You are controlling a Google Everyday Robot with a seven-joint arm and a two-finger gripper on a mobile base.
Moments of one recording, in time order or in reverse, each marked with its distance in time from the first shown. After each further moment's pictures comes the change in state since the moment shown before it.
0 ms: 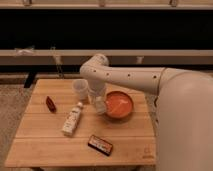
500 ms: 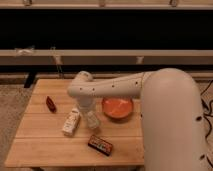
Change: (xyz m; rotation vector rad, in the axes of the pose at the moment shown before) arm -0.044 -0.082 0.041 -0.018 -0.070 -0.117
